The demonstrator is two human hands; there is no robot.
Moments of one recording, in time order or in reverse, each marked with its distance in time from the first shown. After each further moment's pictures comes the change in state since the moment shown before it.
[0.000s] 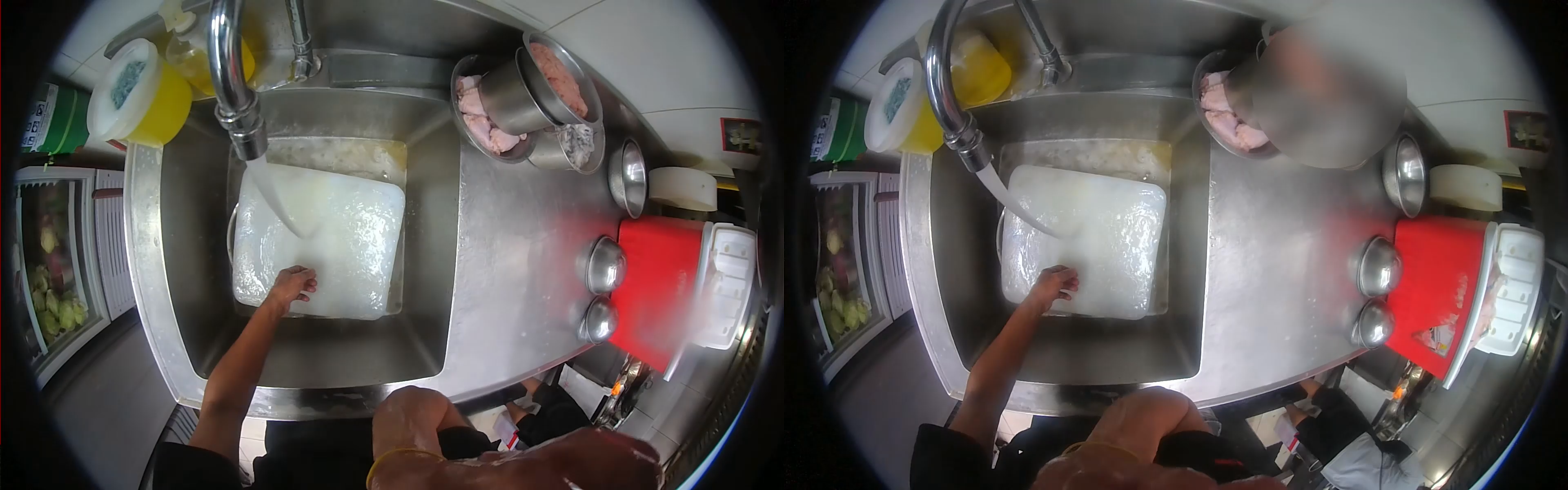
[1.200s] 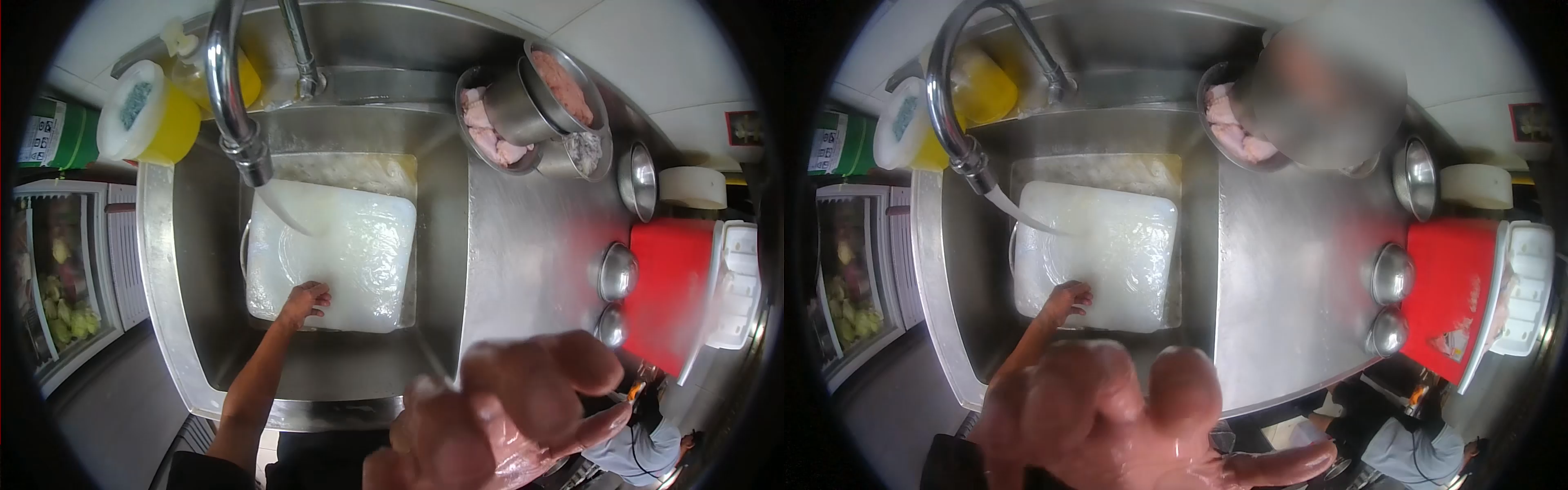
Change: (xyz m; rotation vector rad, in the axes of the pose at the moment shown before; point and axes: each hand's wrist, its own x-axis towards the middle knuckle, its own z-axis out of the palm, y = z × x) left_hand -0.004 -0.003 -0.002 -0.077 -0.037 0.011; right_hand 0.052 0.025 0.124 3.061 -0.203 -0.651
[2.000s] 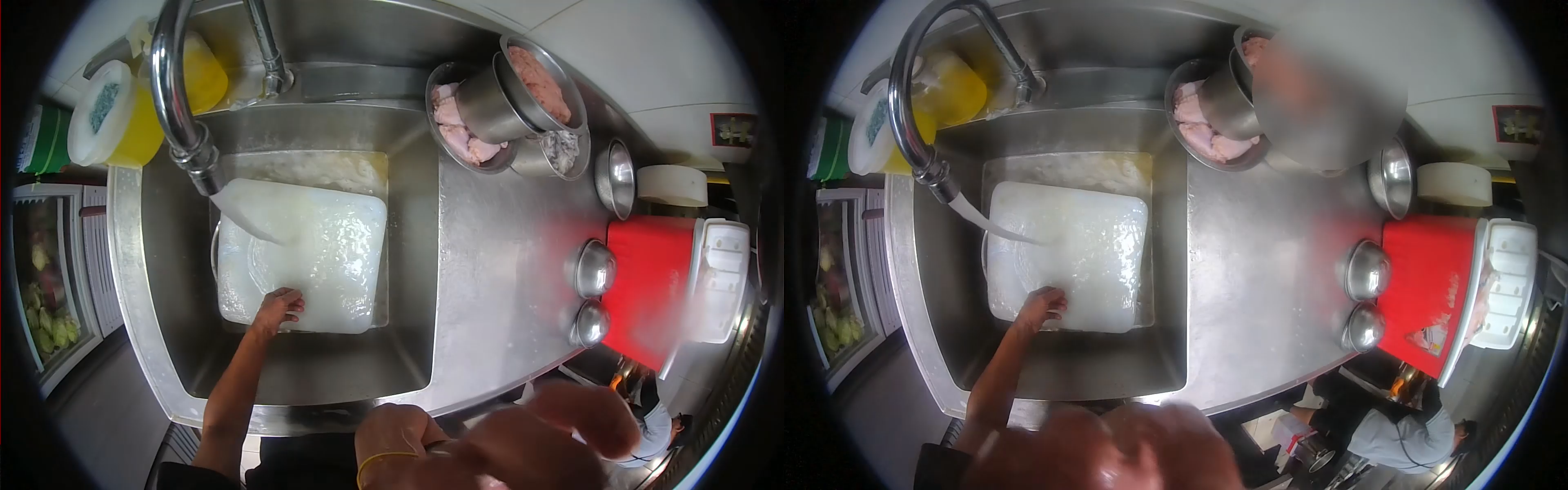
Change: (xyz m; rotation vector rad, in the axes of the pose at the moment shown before) left_hand 0.002 -0.012 0.006 -0.051 0.006 -0.014; right_hand 0.017 0.001 0.000 0.158 -0.226 0.039
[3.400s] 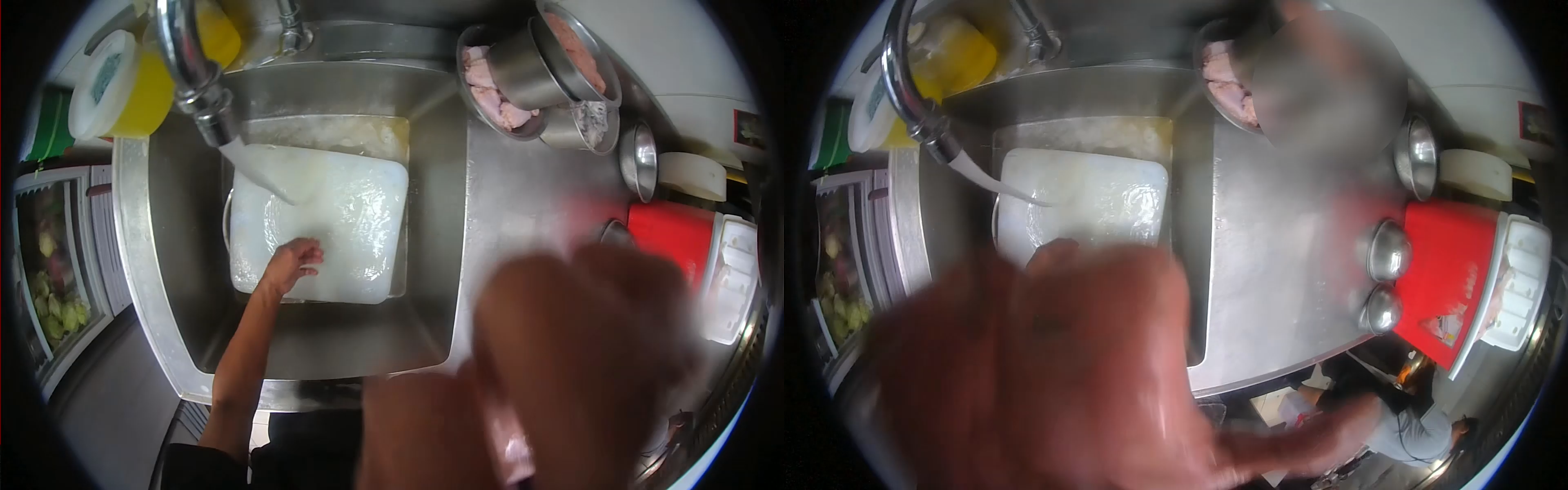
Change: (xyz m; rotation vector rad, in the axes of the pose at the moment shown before) left_hand -0.005 0.040 0.005 -0.122 -0.083 0.057; right_hand -0.002 -0.003 -0.021 -0.369 0.176 -0.078
